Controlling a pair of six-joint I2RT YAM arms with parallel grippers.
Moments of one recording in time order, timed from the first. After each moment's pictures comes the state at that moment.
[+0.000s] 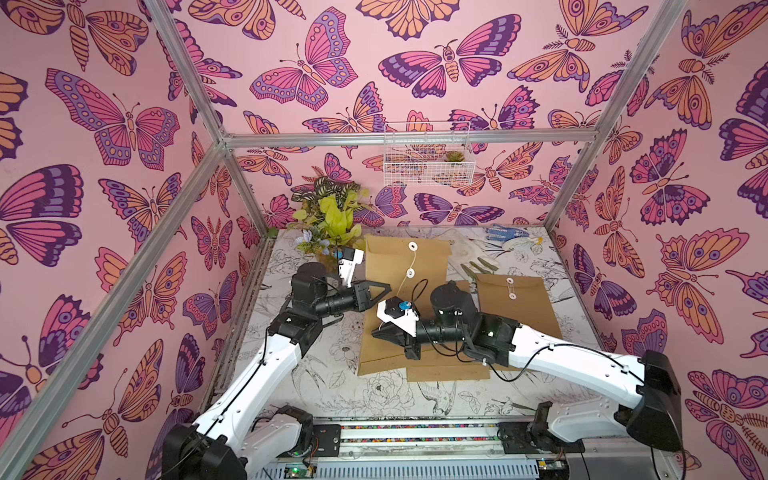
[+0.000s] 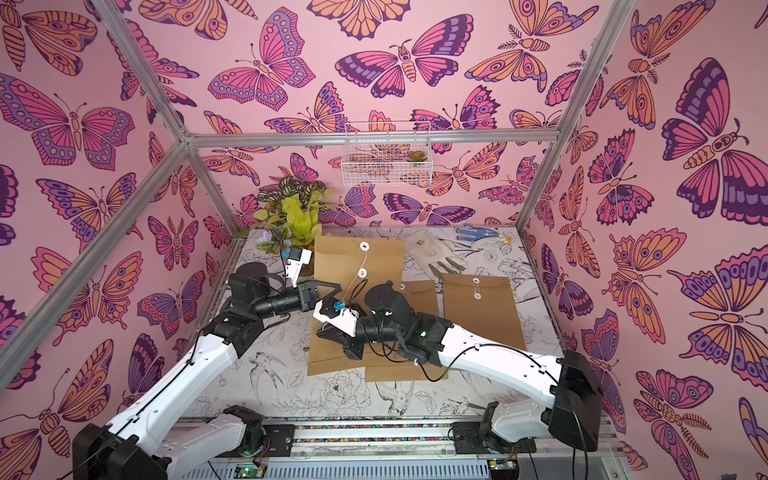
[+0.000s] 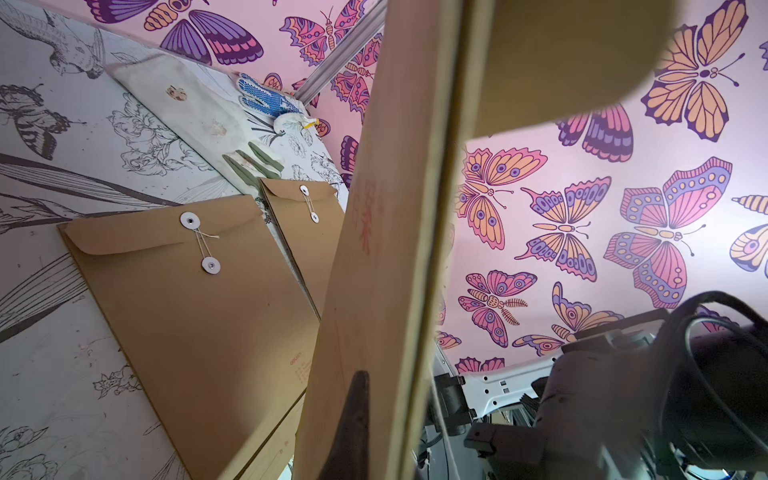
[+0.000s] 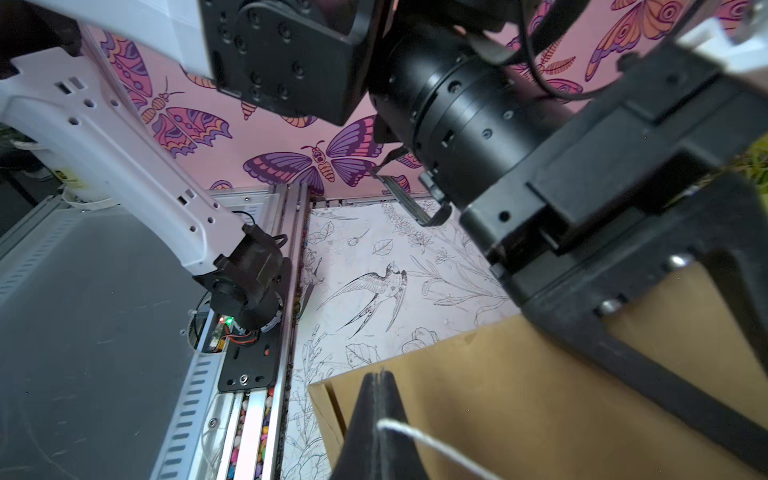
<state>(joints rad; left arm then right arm) -0.33 1.07 0.83 -0.04 0.82 -0.69 1.05 1.35 1.08 -0.07 -0.44 -0.12</state>
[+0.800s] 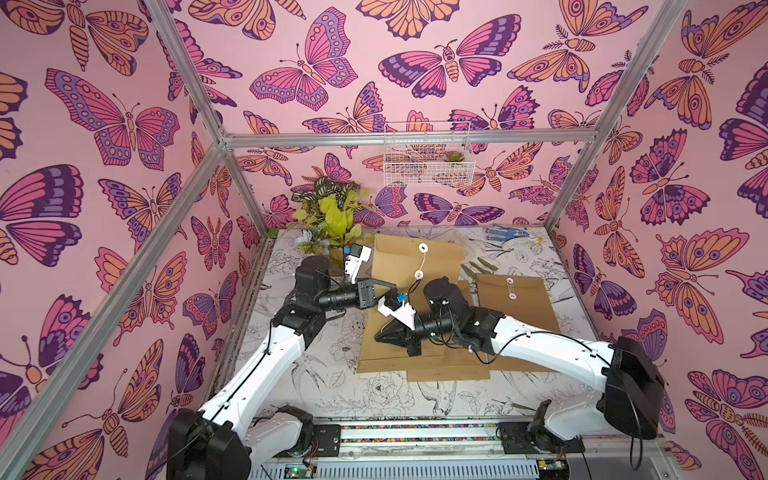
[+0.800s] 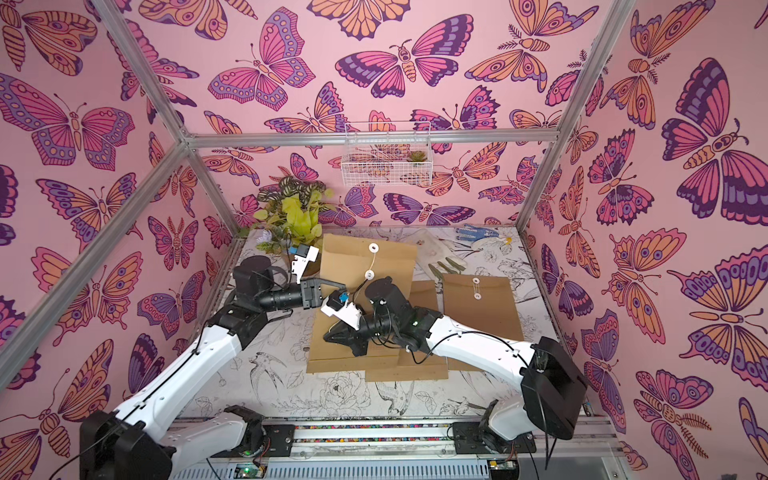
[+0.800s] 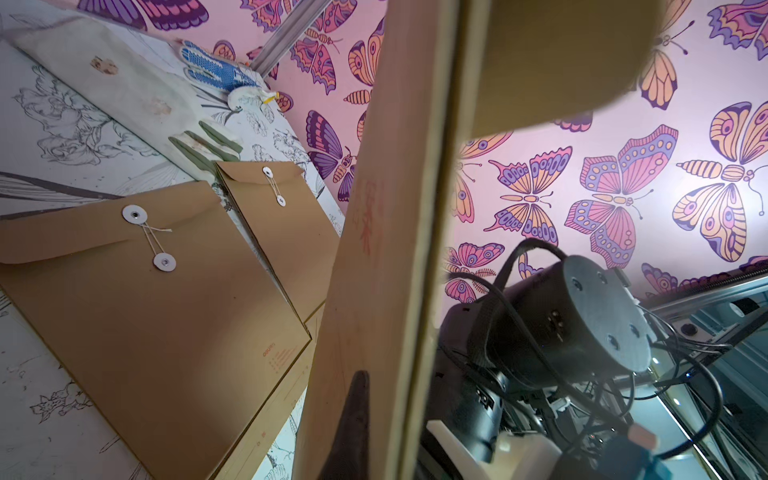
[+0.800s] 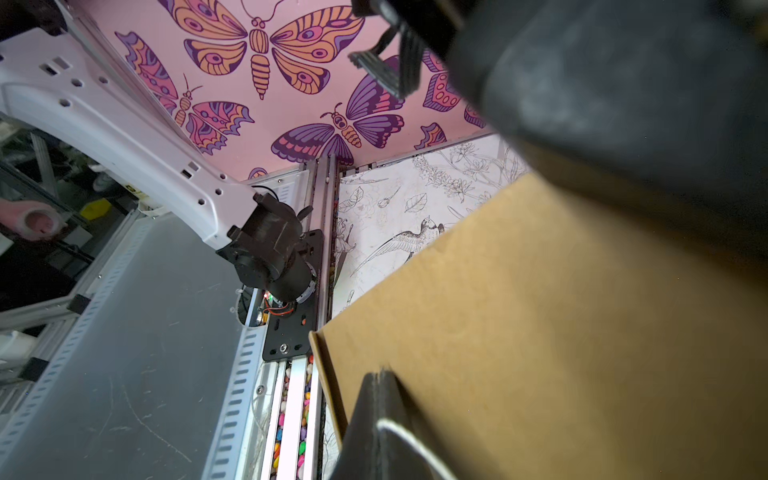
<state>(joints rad) -0.33 1.16 0.89 -0.01 0.95 -0.67 0.91 1.47 1.03 -0.03 -0.65 0.01</state>
